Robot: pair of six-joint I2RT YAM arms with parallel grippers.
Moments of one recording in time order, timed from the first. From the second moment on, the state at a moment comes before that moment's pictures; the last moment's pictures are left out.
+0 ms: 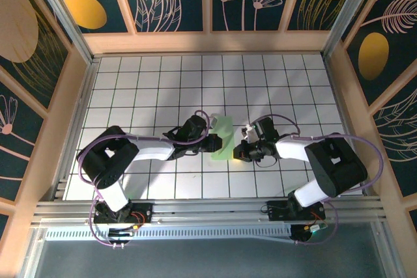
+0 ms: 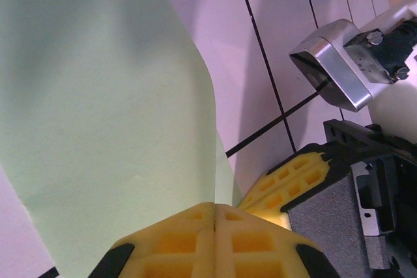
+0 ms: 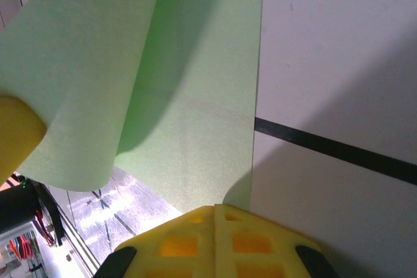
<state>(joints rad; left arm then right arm) -0.84 1.73 0.76 0.27 0.31 -0.76 0.47 1.50 0.49 -0.06 -0.64 0.59</state>
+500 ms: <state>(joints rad) -0.79 1.77 0.77 0.20 0.29 -0.65 0.47 1.52 0.50 -0.06 -0.65 0.57</state>
